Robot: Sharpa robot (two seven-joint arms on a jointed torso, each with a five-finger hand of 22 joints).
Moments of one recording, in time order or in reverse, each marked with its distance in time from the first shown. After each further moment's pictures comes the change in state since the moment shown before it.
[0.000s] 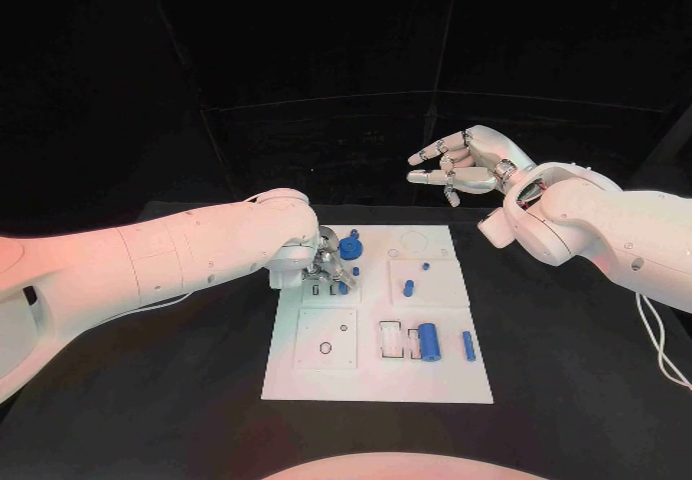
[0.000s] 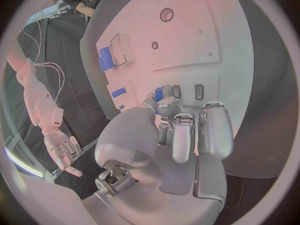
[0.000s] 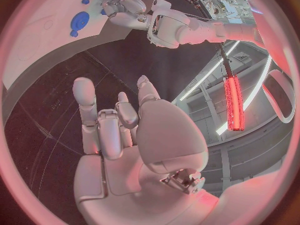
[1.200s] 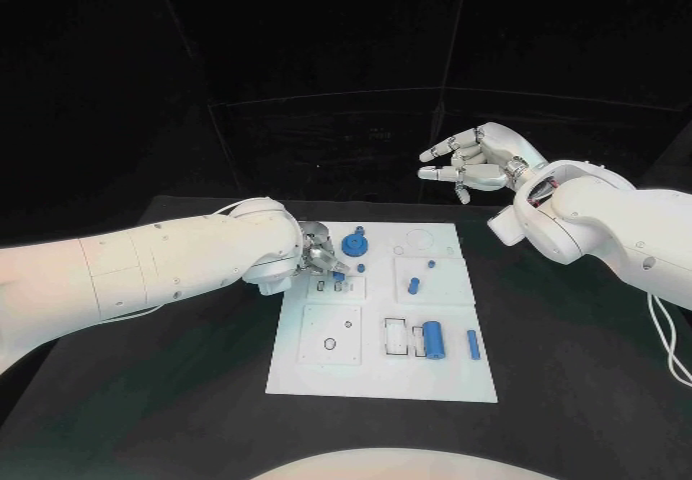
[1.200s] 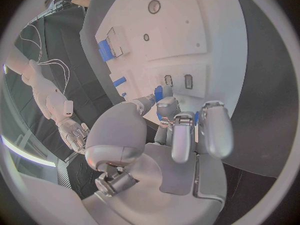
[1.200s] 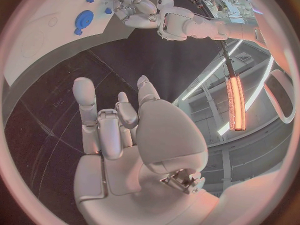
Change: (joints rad) left arm -0.026 -0.139 -0.001 0.139 -0.096 -0.216 0.100; left_hand -0.188 -0.192 0.488 0.027 0.000 -0.022 0.005 0.066 0.066 0.011 -0.003 -0.003 -0.005 0.002 -0.002 0.000 0.000 0.000 -0.001 0.001 -0.012 0.009; right arm 0.000 -0.001 0.000 -0.016 -0.001 0.000 -0.008; right_hand 0.004 0.004 -0.006 0.006 0.000 0.000 0.000 0.000 0.000 0.000 0.000 0.000 -0.001 0.000 0.000 -0.004 0.000 0.000 0.000 0.000 0.000 -0.003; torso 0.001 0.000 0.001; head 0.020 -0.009
